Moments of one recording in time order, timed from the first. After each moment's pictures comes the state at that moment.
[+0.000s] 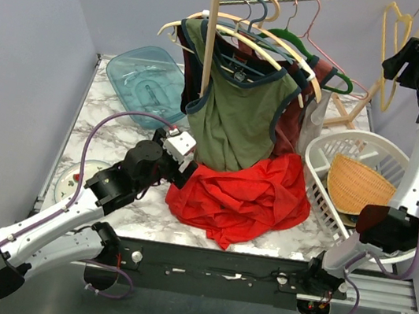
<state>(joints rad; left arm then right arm) -0.75 0.81 0.68 -0.23 -0.16 0.11 -0.28 1.71 2.18 -0.72 -0.32 0.02</state>
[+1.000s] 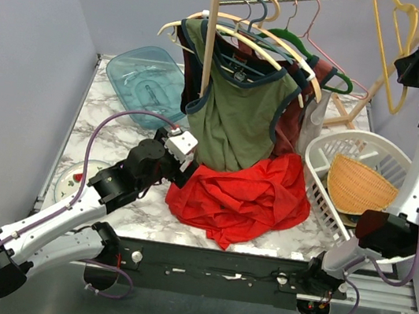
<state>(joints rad) -0.74 0.84 0.68 -0.22 -0.16 0.11 -0.29 1.68 2.16 -0.67 -0.36 -0.04</state>
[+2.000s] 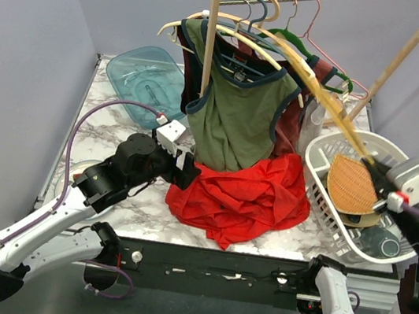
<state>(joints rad) -0.74 0.78 0.81 -0.36 0.00 -0.19 -0.30 0.81 1.89 -1.10 -0.77 -0.63</state>
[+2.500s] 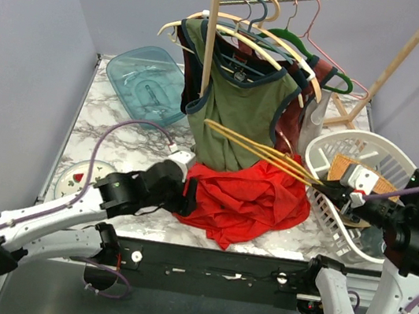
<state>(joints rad) -1.02 0.90 0.74 -0.65 -0.17 -0.67 -0.22 0.76 1.37 -1.33 -1.14 -1.07</state>
